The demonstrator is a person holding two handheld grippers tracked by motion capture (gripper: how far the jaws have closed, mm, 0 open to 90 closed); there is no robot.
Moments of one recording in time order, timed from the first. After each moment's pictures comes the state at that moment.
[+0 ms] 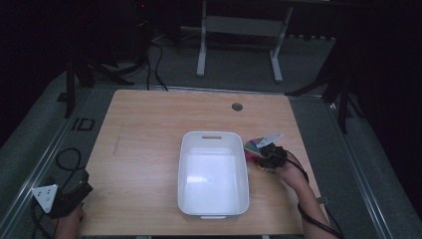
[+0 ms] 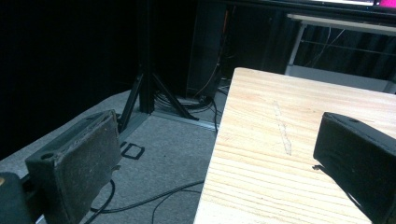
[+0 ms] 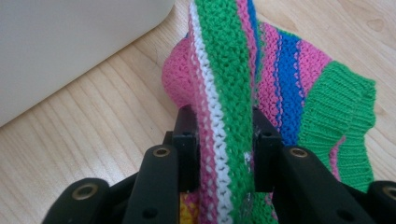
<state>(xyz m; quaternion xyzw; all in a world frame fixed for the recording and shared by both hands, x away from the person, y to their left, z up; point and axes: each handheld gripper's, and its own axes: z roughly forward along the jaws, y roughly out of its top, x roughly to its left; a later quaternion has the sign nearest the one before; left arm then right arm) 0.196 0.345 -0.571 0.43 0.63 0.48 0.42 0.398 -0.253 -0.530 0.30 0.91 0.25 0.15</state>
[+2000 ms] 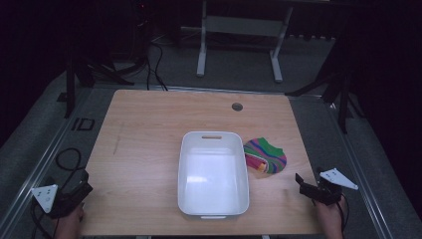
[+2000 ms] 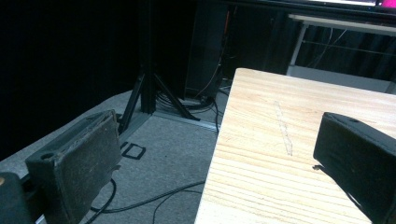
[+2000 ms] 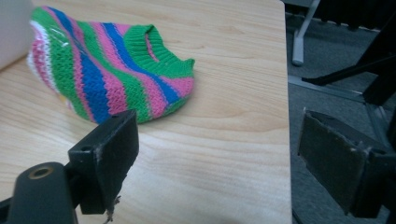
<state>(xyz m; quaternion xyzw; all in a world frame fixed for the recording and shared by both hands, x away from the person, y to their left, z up) 0.196 0.345 -0.571 0.43 0.64 0.48 0.42 0.278 -0.389 -0.539 0.49 0.71 0.39 0.32</state>
